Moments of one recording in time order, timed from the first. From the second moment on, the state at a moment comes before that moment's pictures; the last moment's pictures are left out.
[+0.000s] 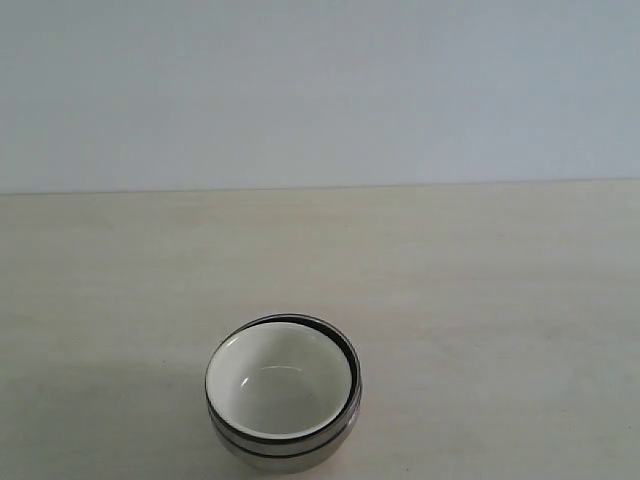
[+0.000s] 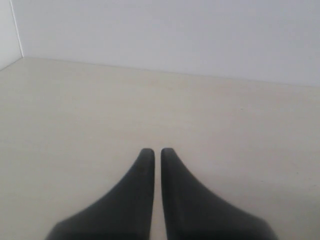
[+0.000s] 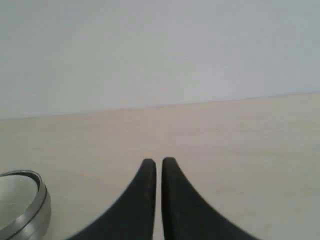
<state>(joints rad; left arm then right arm) 0.09 0.00 0.00 -0.02 0.29 -0.08 0.26 0.01 0.00 0.00 0.14 0.18</state>
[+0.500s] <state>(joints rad) 0.09 0.00 0.00 -0.02 0.29 -0.08 0.08 0.01 0.00 -0.02 0.34 0.11</state>
